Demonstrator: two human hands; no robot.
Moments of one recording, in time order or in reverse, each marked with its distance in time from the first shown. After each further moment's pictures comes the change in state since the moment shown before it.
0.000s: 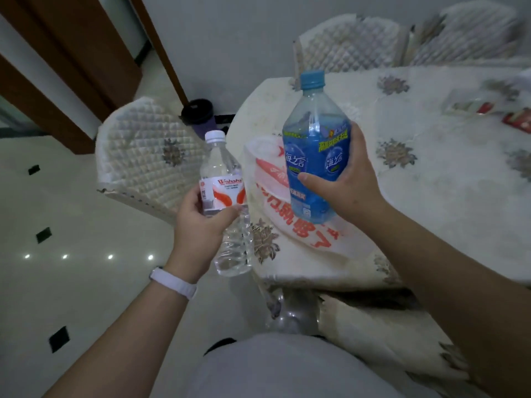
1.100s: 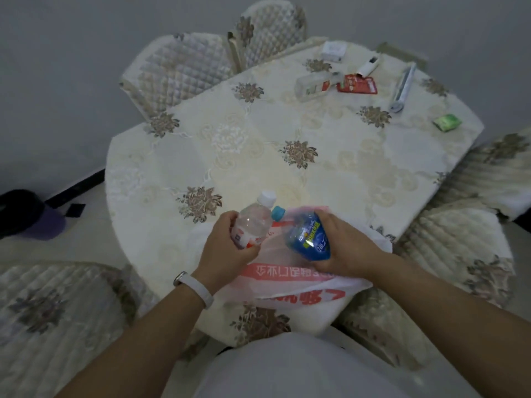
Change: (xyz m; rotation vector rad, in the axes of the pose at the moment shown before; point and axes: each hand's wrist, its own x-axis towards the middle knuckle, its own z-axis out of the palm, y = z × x) left_hand 0.223 -0.060 0.129 0.321 -1.038 0.244; right_hand -0.005 0.094 0.013 -0.895 0.005 0.596
